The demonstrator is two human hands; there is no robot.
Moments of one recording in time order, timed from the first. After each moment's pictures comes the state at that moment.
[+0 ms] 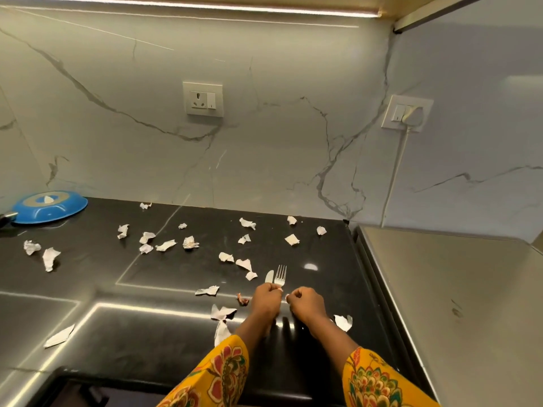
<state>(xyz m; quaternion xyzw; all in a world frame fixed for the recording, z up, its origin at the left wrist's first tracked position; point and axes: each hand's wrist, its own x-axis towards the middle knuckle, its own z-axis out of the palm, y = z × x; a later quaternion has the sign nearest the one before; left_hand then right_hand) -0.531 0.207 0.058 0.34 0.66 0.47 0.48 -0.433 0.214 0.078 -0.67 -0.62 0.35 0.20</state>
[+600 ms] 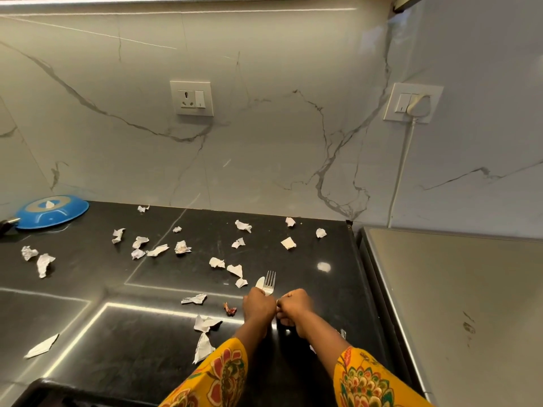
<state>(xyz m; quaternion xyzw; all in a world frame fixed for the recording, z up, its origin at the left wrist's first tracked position) -0.513 0.236 0.058 0.34 0.81 0.34 0.33 -0.435 0.253 0.064 -0.66 -0.48 0.54 0.23</state>
